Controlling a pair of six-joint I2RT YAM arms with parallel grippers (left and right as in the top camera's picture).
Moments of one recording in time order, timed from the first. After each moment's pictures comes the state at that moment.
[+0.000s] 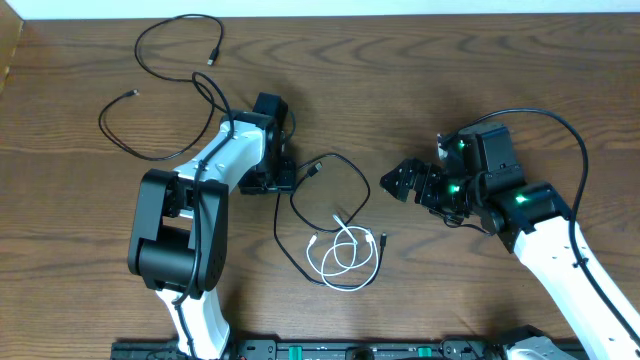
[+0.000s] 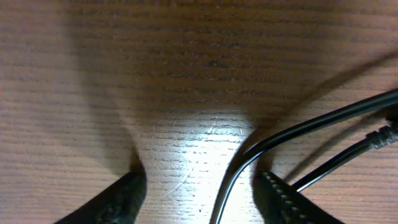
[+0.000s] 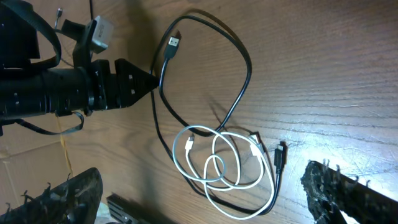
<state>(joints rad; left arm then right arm) -0.24 1.97 1.27 -0.89 0.04 -0.25 0.33 1.26 0.92 -0.64 -0.47 0.74</state>
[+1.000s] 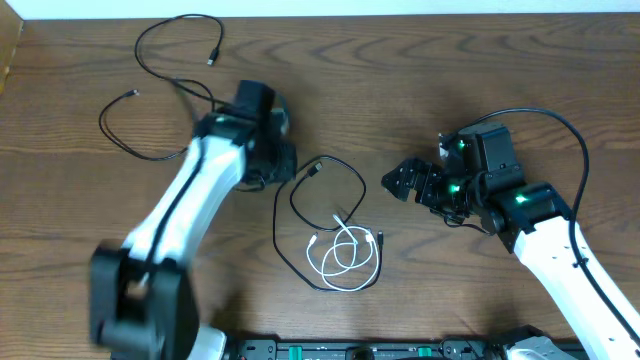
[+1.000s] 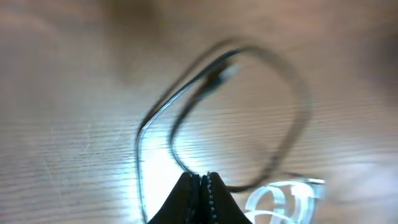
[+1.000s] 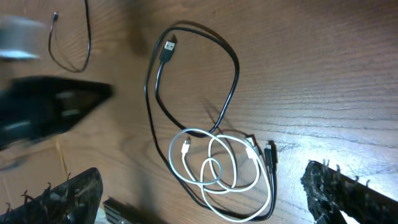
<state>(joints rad) -0.24 1.66 1.24 -0.88 0.24 -0.26 0.33 1.26 0.92 -0.64 -0.45 0.74</state>
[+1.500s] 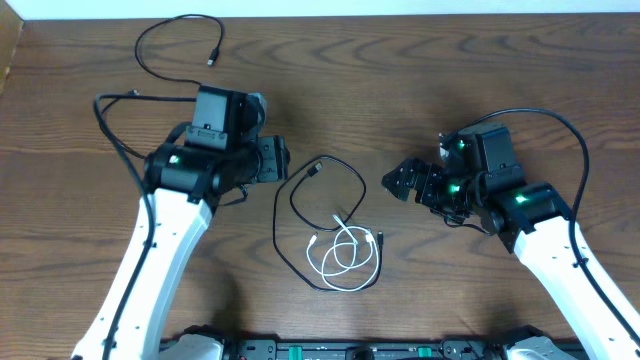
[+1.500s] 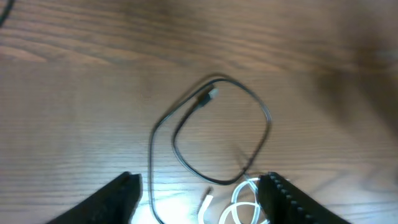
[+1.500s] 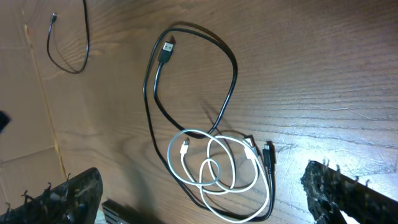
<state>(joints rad) -0.24 1.36 1.24 -0.94 0.16 -0.32 0.33 1.26 0.92 -0.64 -0.45 0.74</state>
